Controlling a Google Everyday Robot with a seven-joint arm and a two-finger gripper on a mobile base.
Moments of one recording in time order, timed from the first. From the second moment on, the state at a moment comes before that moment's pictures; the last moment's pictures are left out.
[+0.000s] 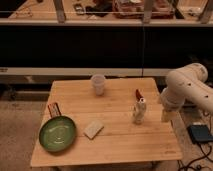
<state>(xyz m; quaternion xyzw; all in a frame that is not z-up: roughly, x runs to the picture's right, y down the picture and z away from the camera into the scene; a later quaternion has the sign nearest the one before) 0.285 0.104 0.685 -0.28 0.02 0.02 0.96</state>
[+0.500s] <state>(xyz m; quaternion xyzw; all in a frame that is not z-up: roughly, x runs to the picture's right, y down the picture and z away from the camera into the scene) 0.285 0.101 0.684 -0.28 0.02 0.02 0.96</state>
